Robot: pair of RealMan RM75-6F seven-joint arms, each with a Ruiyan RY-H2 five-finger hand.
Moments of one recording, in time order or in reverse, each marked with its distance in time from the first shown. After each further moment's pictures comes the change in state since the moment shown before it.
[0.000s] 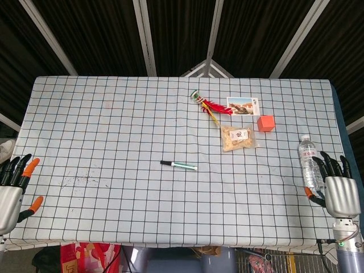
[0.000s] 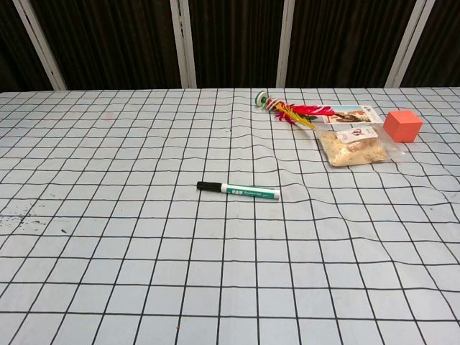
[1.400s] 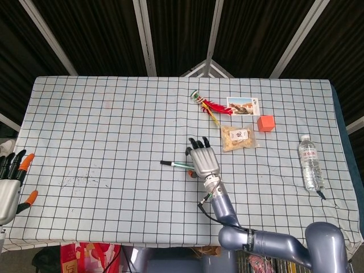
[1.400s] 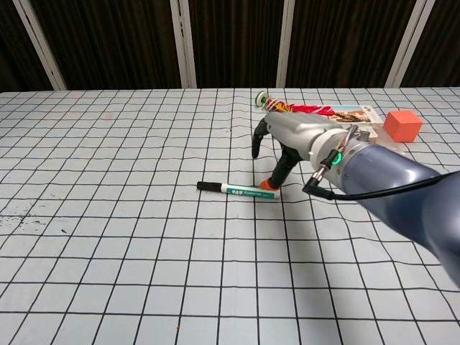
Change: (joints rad) left arm -0.045 -0.048 -0.037 0.108 -0.115 -0.047 0.015; right arm 0.696 -0.682 0.239 0.172 0.658 -0.393 -0.647
